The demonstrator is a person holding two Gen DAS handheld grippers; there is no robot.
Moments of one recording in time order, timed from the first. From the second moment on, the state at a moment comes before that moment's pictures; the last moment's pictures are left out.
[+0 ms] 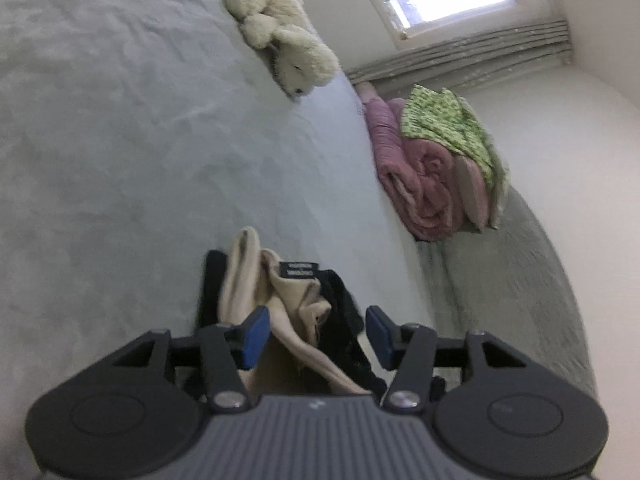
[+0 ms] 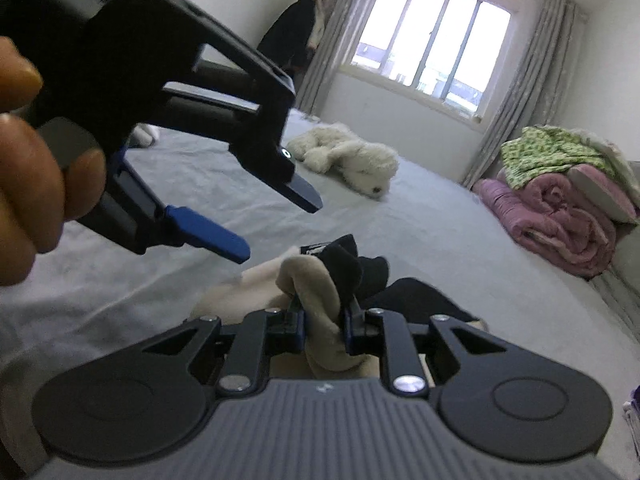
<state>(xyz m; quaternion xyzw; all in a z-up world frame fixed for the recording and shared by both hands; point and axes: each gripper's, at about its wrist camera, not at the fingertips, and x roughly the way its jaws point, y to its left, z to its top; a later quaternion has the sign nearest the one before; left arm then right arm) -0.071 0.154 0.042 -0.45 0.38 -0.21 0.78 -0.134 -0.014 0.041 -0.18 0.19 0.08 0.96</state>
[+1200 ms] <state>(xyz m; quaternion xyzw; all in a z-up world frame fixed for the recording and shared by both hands) 0.000 0.106 0.056 -0.25 0.40 -0.24 0.85 -0.120 -0.007 0.048 -0.22 0.16 0.12 0.96</state>
